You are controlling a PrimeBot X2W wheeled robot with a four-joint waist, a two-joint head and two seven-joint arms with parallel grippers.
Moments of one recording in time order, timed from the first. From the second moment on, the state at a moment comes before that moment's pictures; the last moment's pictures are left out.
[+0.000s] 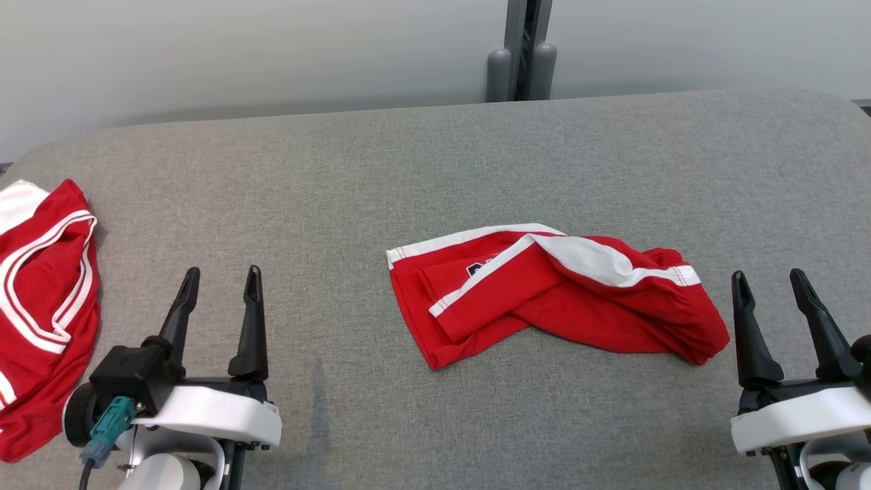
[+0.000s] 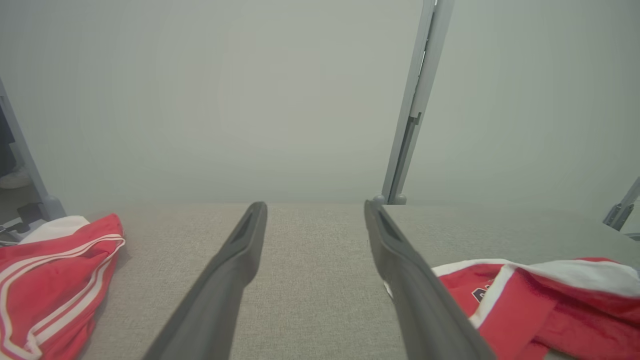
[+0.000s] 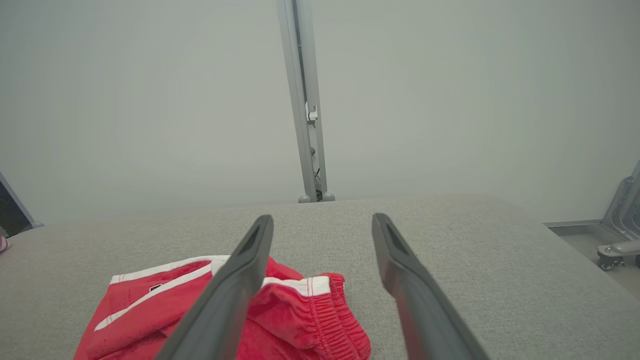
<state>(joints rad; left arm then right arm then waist) -0.15 0.41 -0.45 -0.04 -0.62 0.39 -0.24 -0.03 -0.06 -0.08 -0.06 0.20 0.13 -0.06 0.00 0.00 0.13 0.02</state>
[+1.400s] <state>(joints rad) -0.41 0.30 -0.67 0.26 -0.78 0.09 0.09 -0.11 -0.05 0.02 0.03 0.26 0.13 -0.11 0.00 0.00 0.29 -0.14</state>
